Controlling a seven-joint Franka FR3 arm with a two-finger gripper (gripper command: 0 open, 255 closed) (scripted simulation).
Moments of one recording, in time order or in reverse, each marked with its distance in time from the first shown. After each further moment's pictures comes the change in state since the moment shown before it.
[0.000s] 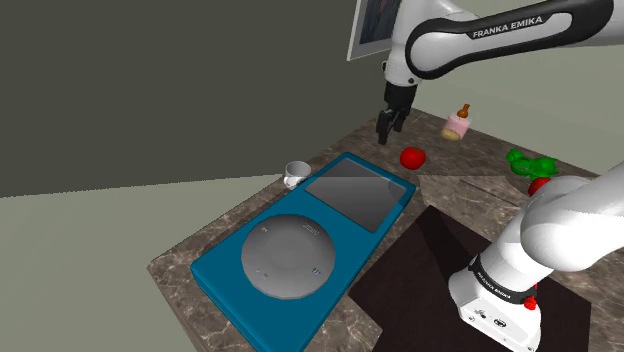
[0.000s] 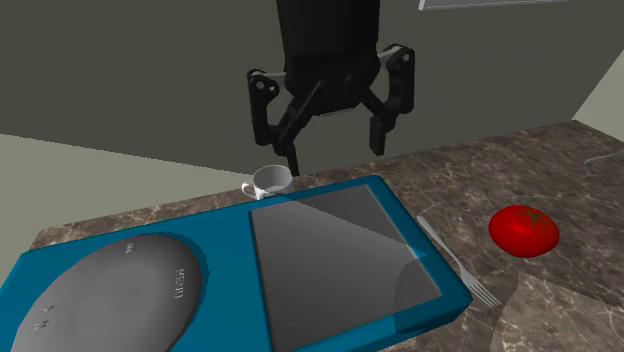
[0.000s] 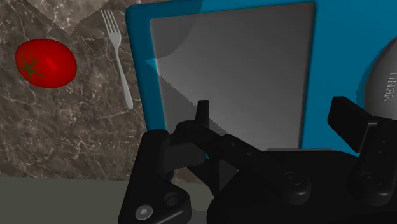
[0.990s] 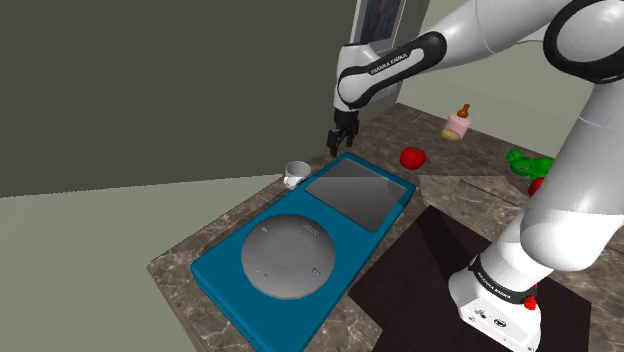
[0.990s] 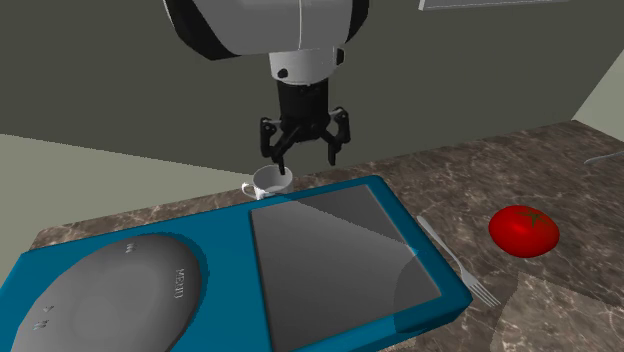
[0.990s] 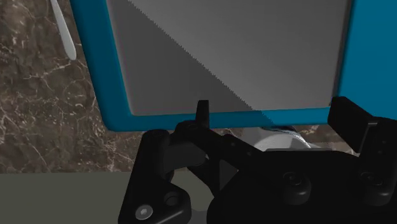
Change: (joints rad) arm -0.001 0.592 -0.011 0.316 0.069 0.273 -0.038
